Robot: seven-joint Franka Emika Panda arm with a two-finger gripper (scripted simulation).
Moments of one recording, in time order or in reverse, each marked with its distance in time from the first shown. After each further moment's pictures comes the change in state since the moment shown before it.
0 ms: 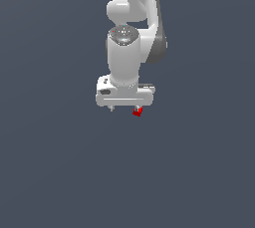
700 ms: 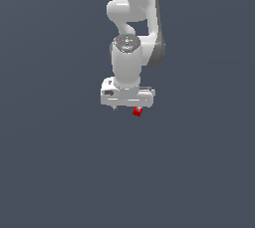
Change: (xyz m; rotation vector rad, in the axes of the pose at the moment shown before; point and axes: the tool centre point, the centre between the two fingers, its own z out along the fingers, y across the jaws) arm -0.021 -0.008 0.028 0.000 -0.006 0.076
